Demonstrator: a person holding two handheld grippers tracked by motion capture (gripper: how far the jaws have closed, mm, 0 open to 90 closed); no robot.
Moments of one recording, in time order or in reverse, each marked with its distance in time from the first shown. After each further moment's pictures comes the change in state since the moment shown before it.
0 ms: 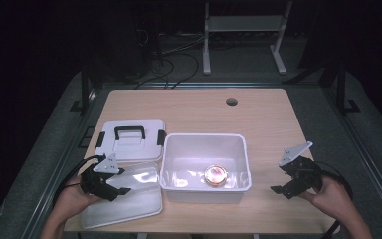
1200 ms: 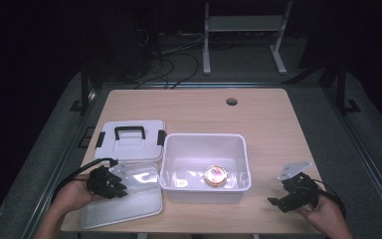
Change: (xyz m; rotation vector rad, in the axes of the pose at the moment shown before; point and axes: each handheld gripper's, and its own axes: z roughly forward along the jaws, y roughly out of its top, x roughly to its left) left arm 0.006 0.007 0.020 0.269 -0.157 0.109; right arm 0.021 -0.031 0.030 -0.048 -0.051 0.046
